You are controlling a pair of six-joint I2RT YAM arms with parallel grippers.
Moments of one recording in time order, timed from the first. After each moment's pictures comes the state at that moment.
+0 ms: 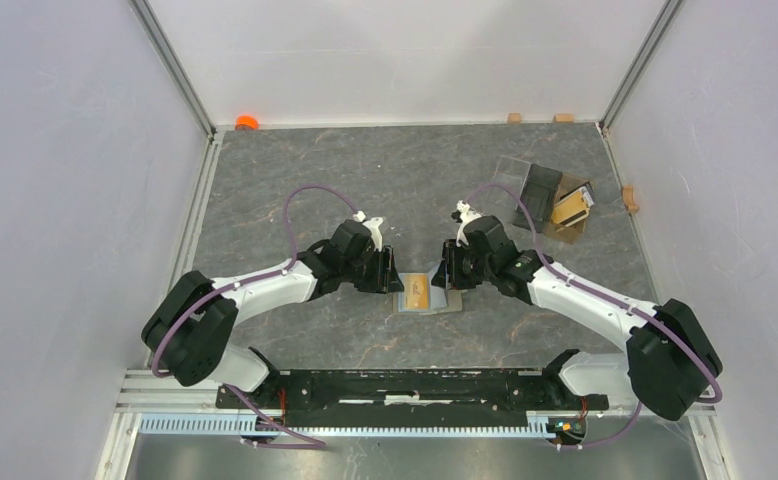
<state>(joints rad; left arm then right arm) -0.71 1.45 0.71 -0.07 0.25 -0.56 0.66 1.26 0.70 -0.24 -0.16 0.57</state>
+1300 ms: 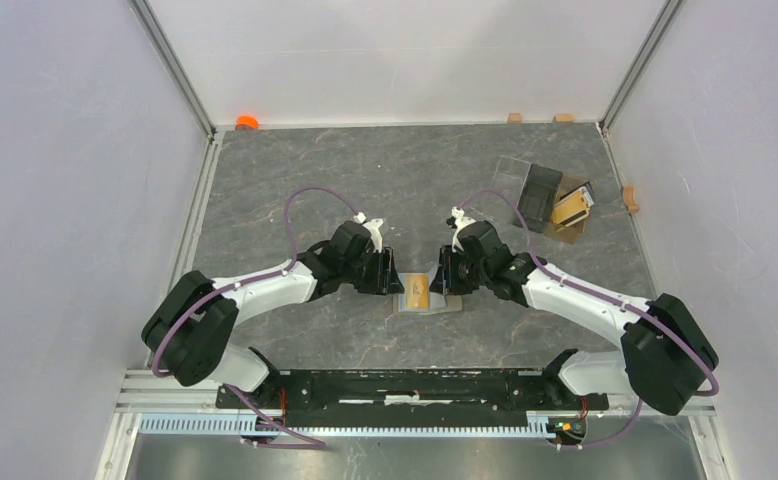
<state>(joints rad) -0.71 1.45 0.70 -0.06 0.27 -0.56 0.70 1.29 0.69 -0.24 -0.15 0.59</state>
